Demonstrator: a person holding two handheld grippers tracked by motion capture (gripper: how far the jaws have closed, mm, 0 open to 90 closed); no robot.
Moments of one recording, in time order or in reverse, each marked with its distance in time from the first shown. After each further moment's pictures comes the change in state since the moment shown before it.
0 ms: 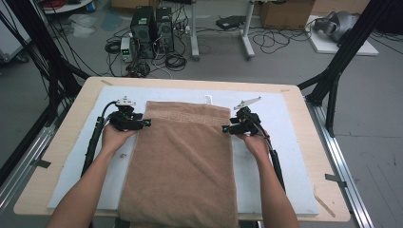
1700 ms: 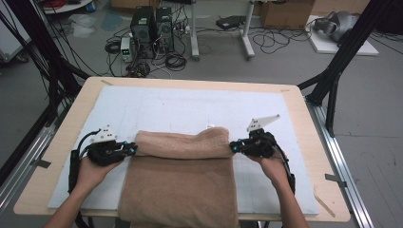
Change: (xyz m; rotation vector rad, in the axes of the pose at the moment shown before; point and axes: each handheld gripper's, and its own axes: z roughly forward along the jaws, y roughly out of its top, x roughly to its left) left arm -0.060 -0.078 -0.100 -0.078 -0.101 0.138; right arm 0.066 -0.045 -0.082 -0.065 0.218 -0.099
